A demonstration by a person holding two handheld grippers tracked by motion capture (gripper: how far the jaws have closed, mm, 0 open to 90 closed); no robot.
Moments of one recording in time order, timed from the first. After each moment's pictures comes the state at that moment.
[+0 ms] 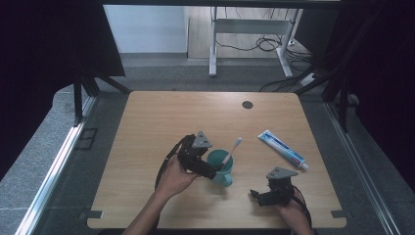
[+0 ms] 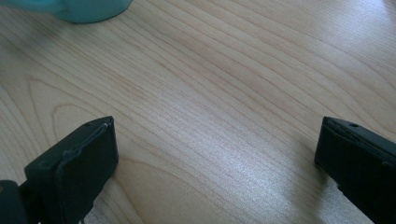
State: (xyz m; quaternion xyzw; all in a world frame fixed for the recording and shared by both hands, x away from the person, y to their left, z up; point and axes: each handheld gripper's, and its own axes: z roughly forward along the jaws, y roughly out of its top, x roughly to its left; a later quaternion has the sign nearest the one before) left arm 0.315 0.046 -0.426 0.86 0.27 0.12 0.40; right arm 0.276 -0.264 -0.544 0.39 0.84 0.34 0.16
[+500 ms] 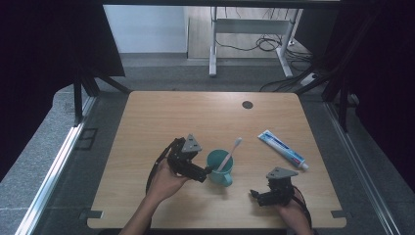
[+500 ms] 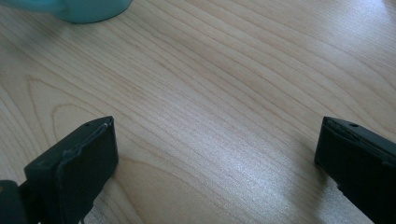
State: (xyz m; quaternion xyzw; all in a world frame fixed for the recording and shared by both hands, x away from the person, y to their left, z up) left arm 0.305 0.072 -0.431 0.86 0.28 0.14 0.39; right arm 0.276 -0.264 -0.544 0.39 0.84 0.34 0.16
